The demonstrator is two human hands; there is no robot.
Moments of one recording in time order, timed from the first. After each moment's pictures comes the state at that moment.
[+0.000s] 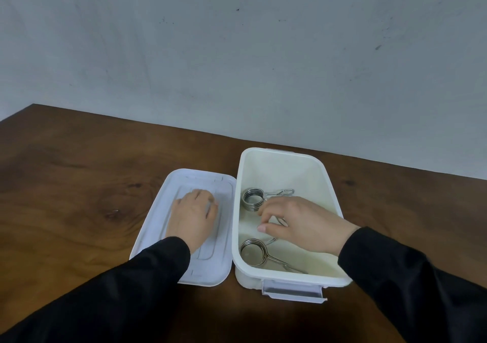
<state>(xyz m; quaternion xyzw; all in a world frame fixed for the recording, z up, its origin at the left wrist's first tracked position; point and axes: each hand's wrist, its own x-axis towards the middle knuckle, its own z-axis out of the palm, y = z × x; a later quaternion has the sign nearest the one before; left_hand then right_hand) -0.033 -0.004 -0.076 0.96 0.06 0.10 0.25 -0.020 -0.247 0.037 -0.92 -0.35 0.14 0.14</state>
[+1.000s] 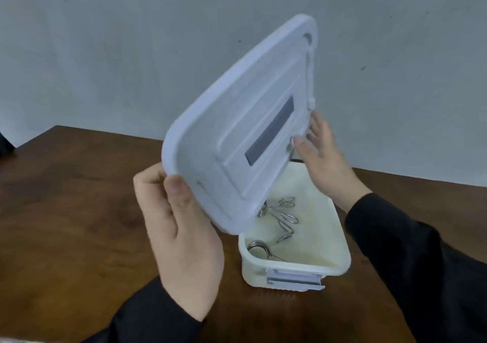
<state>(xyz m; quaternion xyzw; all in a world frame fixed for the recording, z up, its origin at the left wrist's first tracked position) -0.171 -0.064 0.102 0.59 0.03 0.48 0.65 -0.002 -0.249 0.105 -0.83 -0.19 -0.07 0.53</state>
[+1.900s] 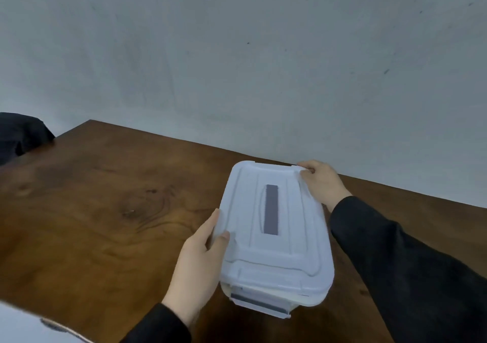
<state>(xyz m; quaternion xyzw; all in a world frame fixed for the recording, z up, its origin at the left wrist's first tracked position) -0.133 -0.107 0.028 0.73 0.23 0.07 0.64 0.105 -0.293 0.043 -0.90 -0.09 0.05 0.43</state>
